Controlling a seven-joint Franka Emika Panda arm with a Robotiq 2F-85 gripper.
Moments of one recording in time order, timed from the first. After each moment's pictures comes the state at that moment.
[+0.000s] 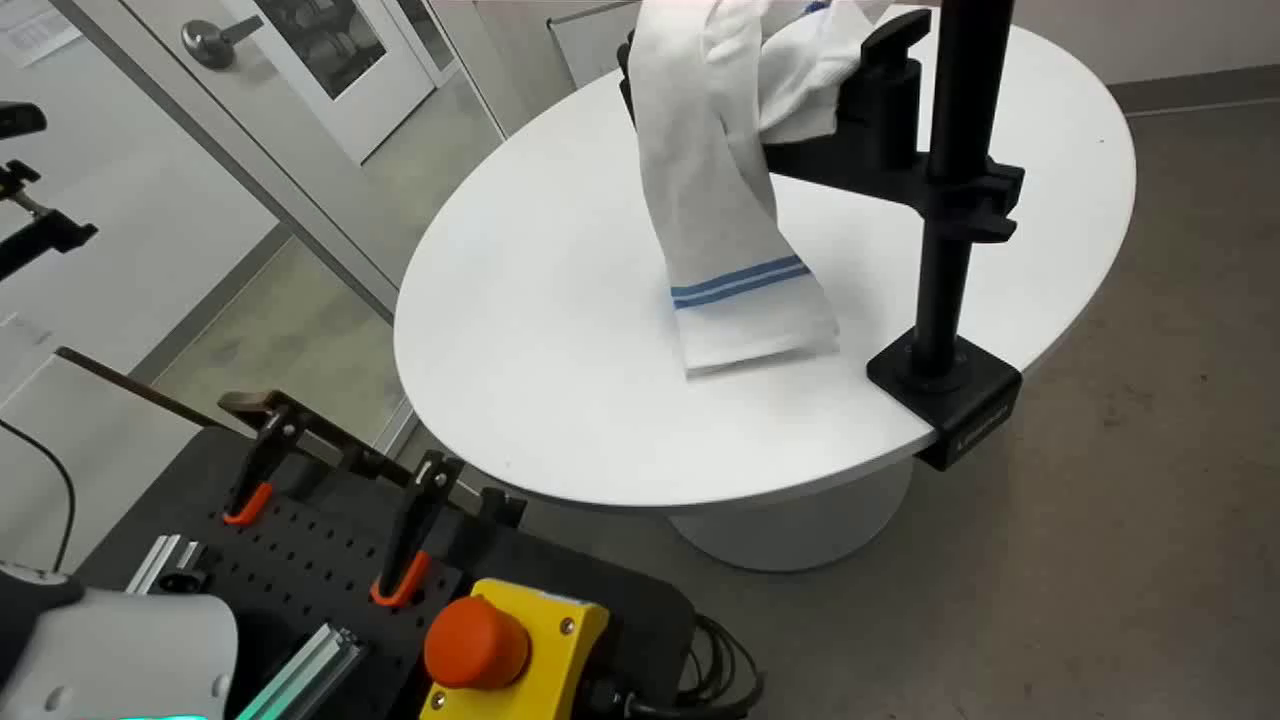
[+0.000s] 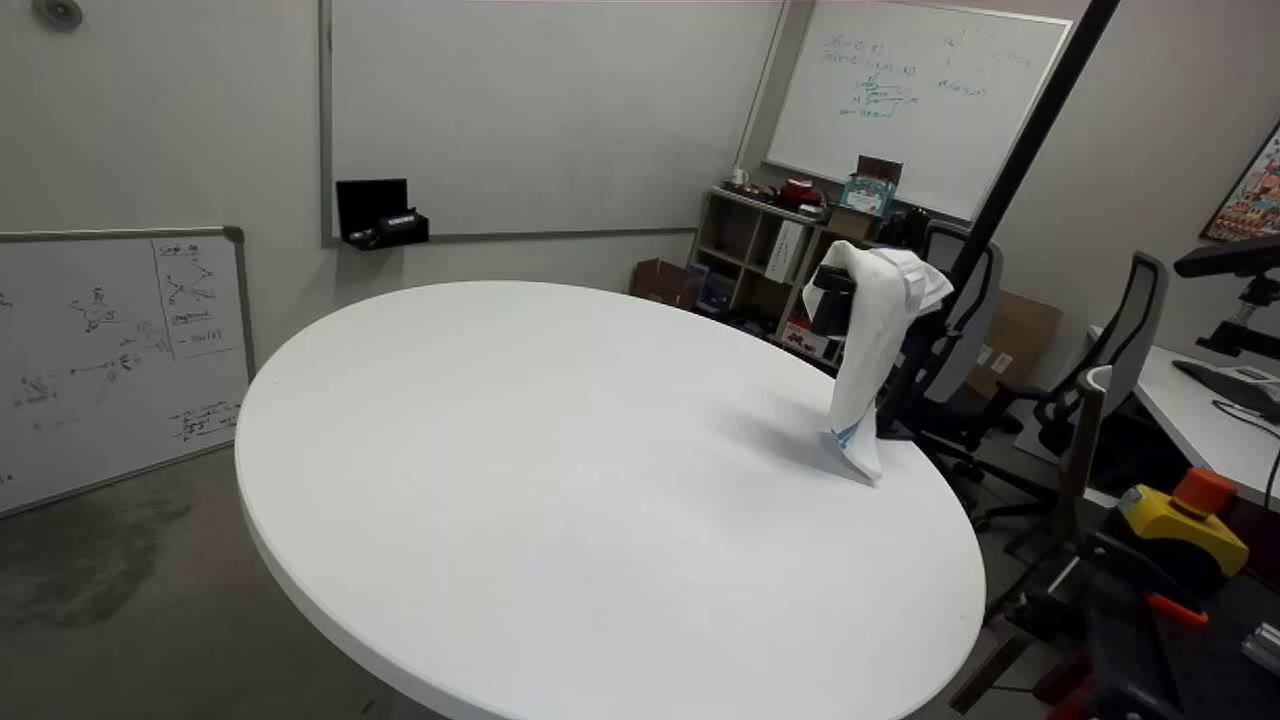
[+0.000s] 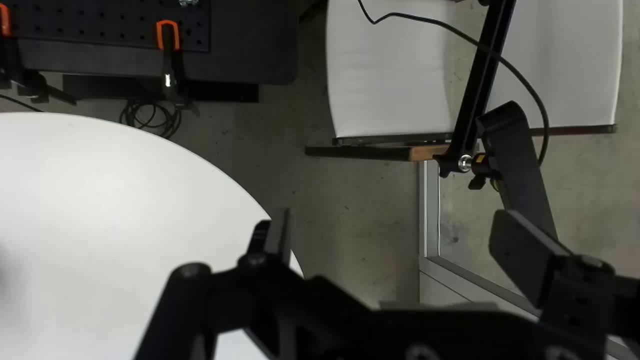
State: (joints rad) arm 0.19 -0.43 0.15 -2.17 0.37 1.58 0.26
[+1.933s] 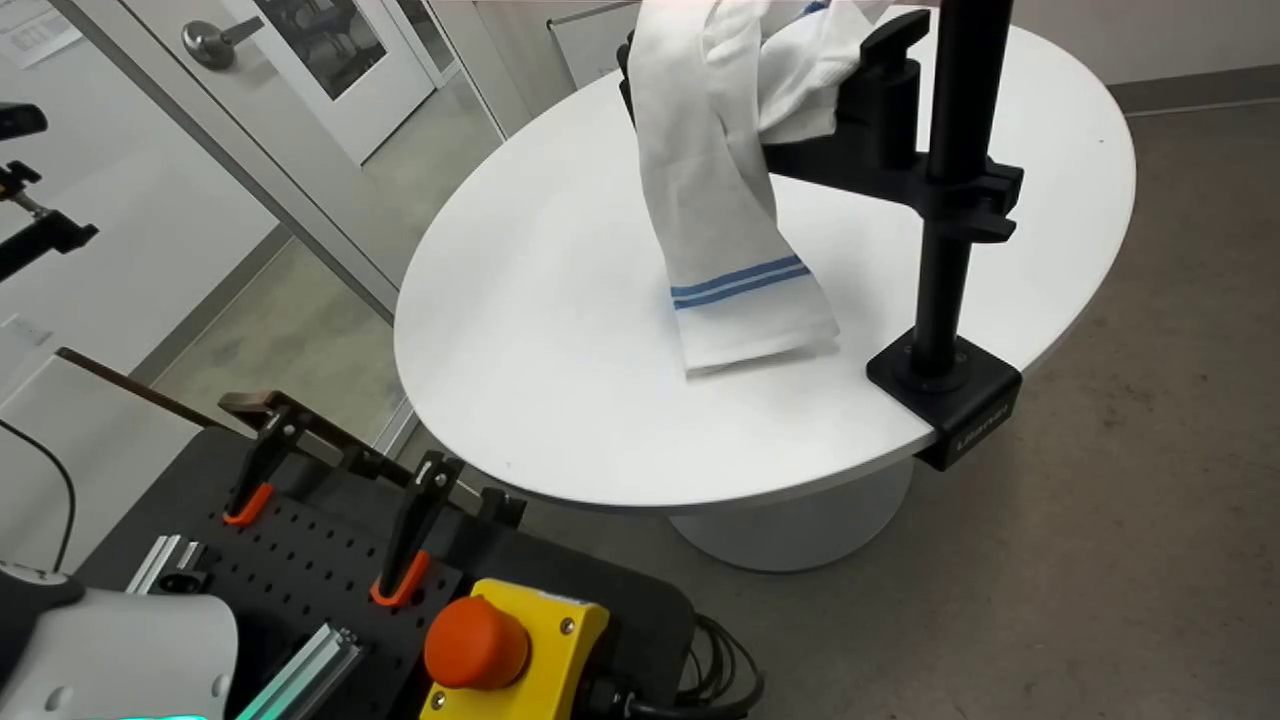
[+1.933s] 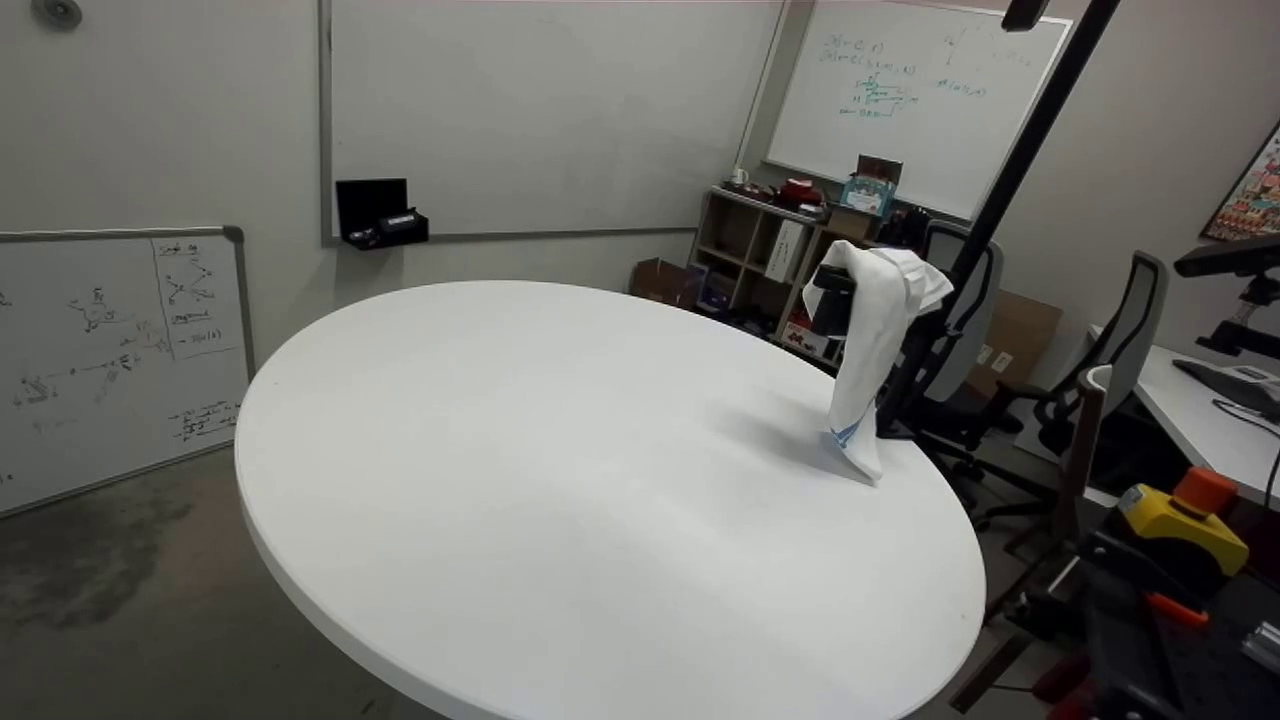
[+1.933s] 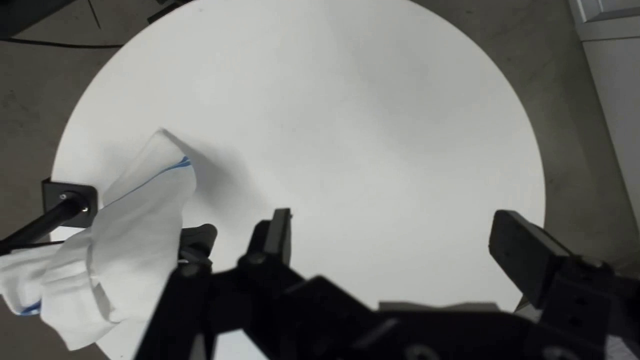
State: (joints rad) arm -0.10 -0.30 0.05 -2.17 0.09 1.88 0.42
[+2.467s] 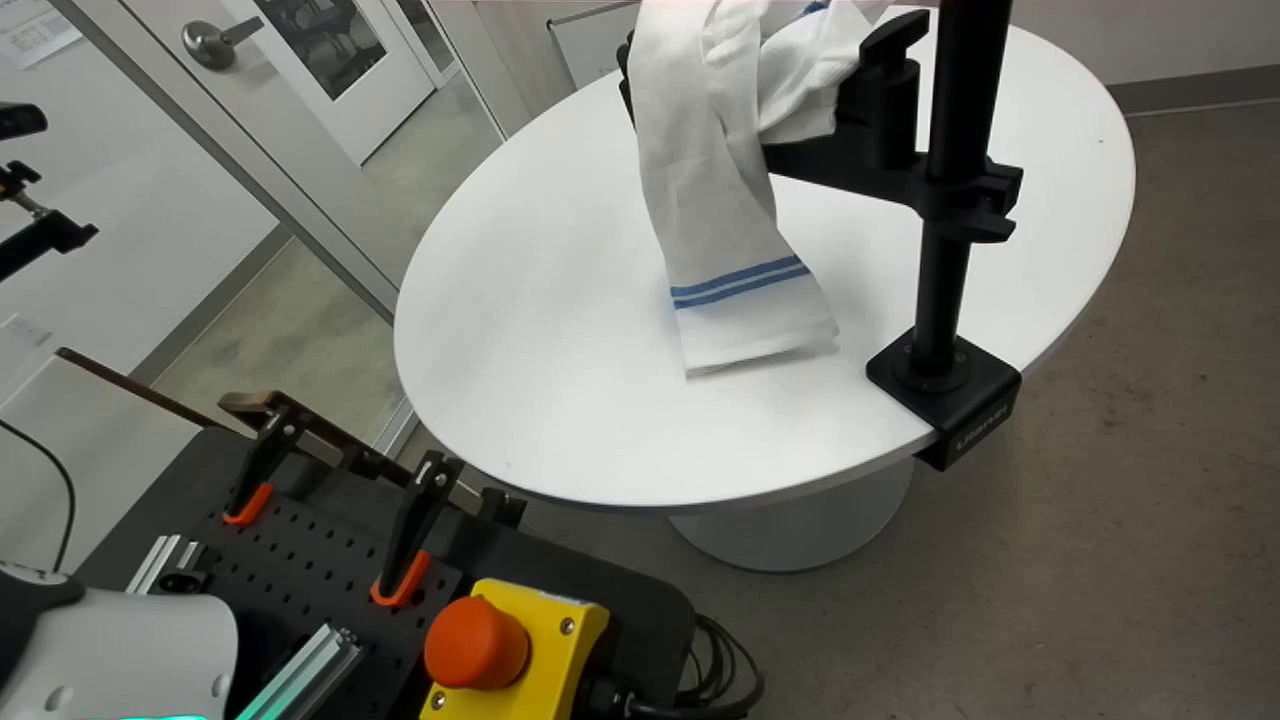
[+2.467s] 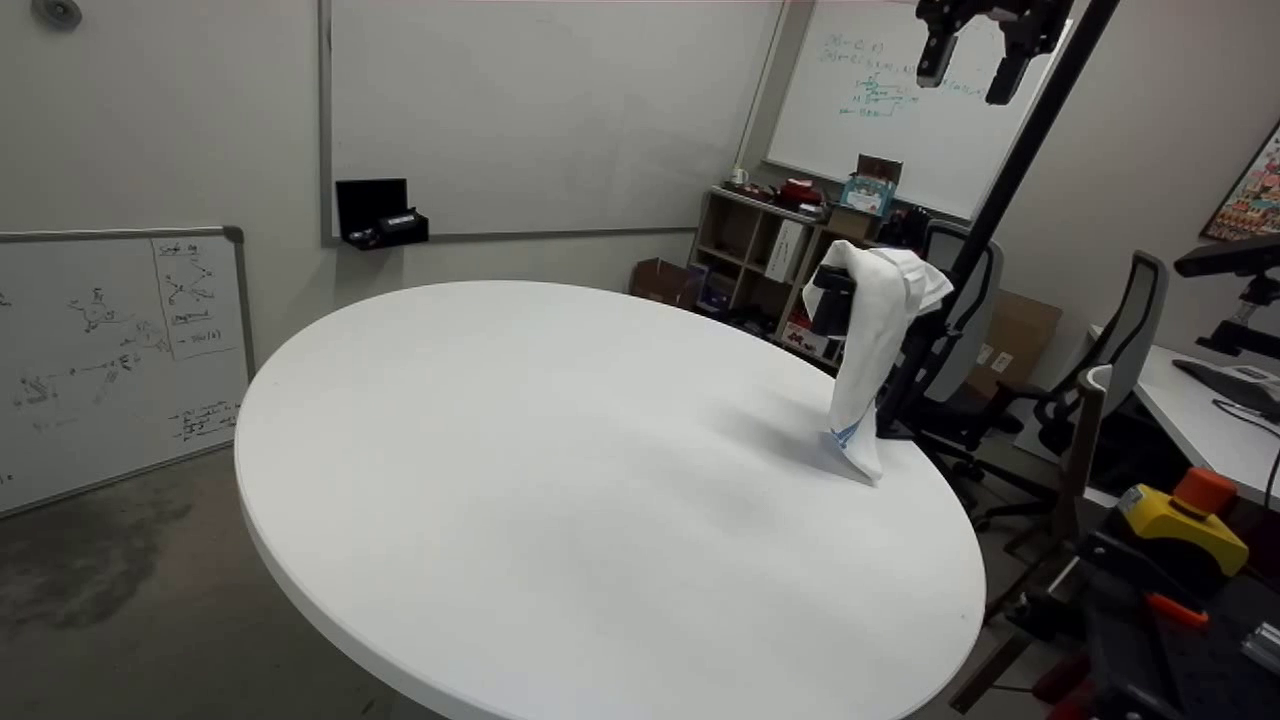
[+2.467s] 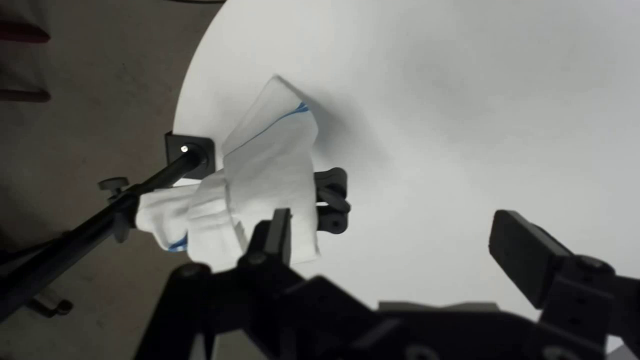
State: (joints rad) arm -0.17 -0.21 -0.03 -2.17 -0.15 1.95 0.42
